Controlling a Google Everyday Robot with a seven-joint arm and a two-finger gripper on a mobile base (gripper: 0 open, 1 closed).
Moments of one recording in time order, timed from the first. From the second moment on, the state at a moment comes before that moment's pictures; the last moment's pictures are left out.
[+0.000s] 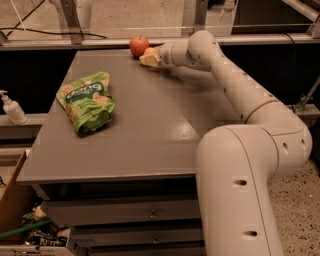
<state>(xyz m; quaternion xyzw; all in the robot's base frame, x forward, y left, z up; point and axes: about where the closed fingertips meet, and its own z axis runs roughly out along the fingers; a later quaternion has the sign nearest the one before) 0.916 0.015 0.829 -0.37 0.73 0.20 0.54</state>
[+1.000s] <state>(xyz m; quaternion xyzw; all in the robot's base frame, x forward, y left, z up) 0.906 0.003 0.836 -0.37 0.73 0.21 0.54</state>
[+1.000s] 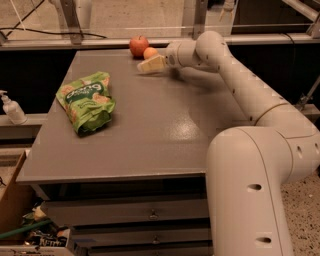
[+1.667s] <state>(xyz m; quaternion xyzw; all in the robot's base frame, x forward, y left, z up) 0.816 -0.086 0.862 -0.35 0.72 0.24 0.55</state>
